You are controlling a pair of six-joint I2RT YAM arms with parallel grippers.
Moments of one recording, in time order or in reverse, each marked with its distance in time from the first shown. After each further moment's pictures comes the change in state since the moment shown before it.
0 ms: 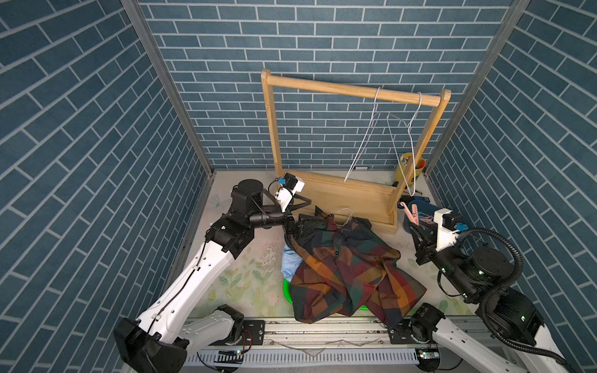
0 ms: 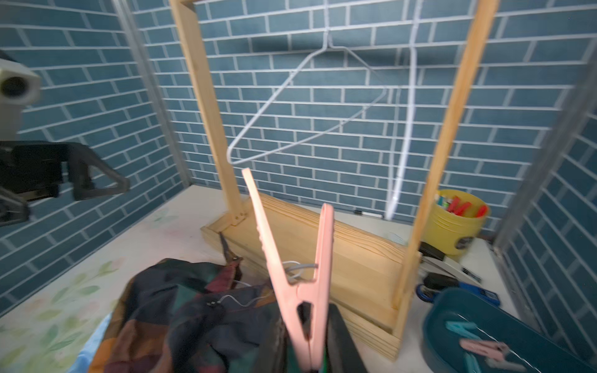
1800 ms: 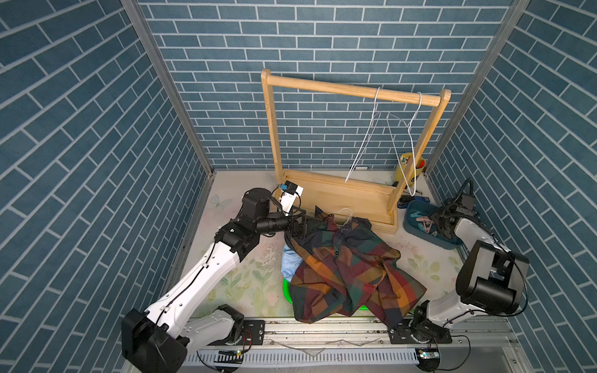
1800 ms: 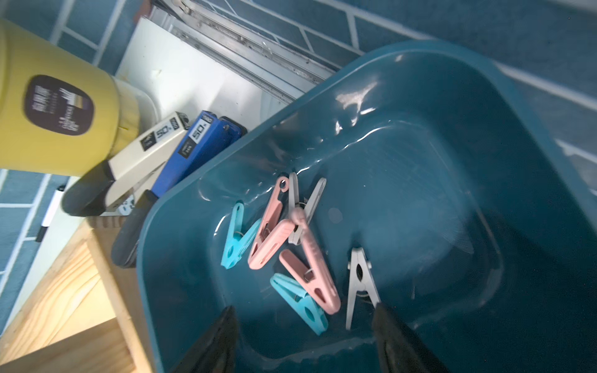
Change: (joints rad) left arm -0.025 0.019 -0.108 -0.020 -0.157 -0.151; right arm -1.099 1.099 0.031 0.317 -0.409 0.508
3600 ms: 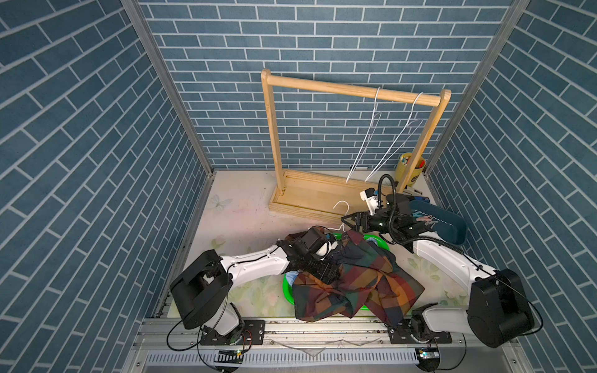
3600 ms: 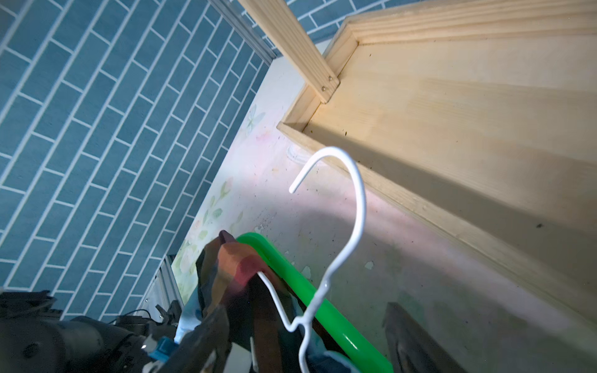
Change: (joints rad) left arm -0.419 0.405 -0.170 -0.001 -0.299 -0.077; right arm 0.765 -0.176 -0.154 0.284 -0.623 -0.222
